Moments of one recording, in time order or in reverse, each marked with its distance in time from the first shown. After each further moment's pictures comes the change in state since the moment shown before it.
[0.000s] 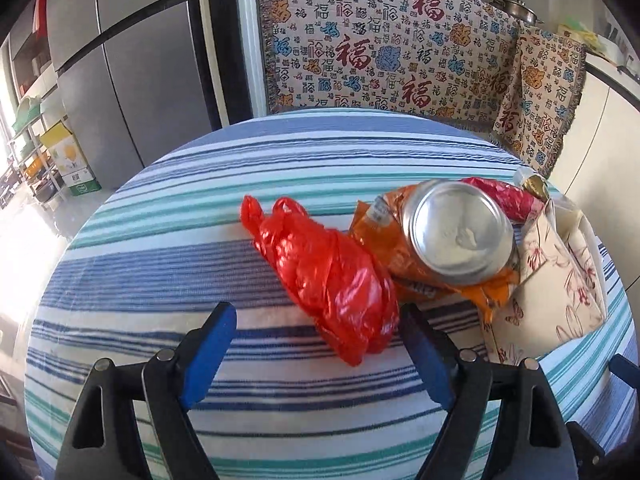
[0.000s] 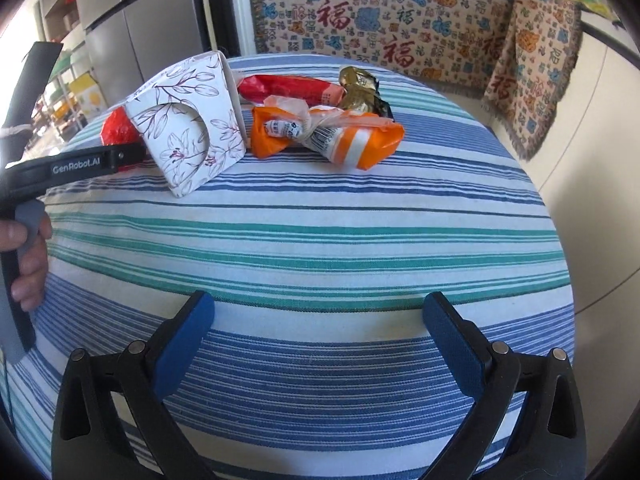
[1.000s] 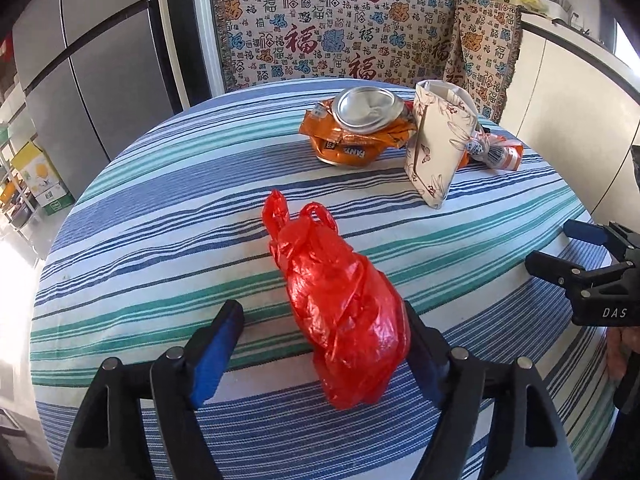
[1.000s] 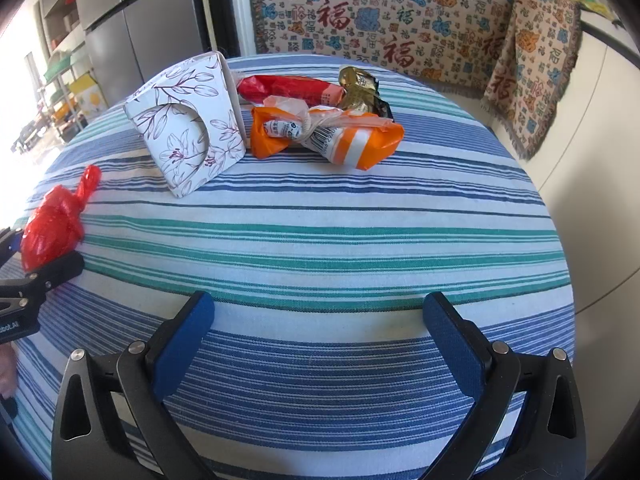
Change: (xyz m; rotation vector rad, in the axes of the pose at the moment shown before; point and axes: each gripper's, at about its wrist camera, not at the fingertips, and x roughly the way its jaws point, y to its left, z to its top) left arm -0.055 0.009 -0.079 0.129 0.045 -0.109; right arm 0.001 -0.002 -0.001 -0.003 -0.003 0.002
